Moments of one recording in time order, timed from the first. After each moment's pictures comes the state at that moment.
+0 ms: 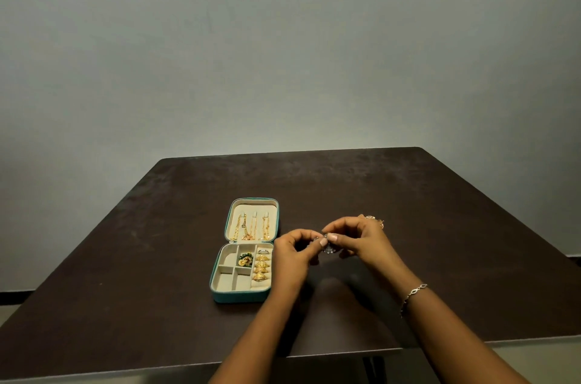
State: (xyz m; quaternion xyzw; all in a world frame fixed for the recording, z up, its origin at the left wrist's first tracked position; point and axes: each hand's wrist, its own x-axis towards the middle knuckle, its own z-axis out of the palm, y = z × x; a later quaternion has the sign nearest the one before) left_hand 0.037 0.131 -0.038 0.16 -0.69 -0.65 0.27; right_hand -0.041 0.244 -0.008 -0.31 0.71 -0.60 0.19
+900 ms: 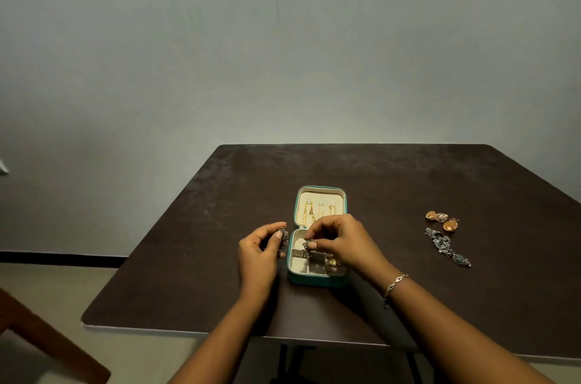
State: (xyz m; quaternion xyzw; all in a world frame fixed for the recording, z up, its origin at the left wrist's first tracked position) left_hand 0.147 0.030 -0.054 0.27 -0.64 -0.59 0.41; right_hand 0.041 0.140 -0.015 -0.42 0.77 -0.46 0.16
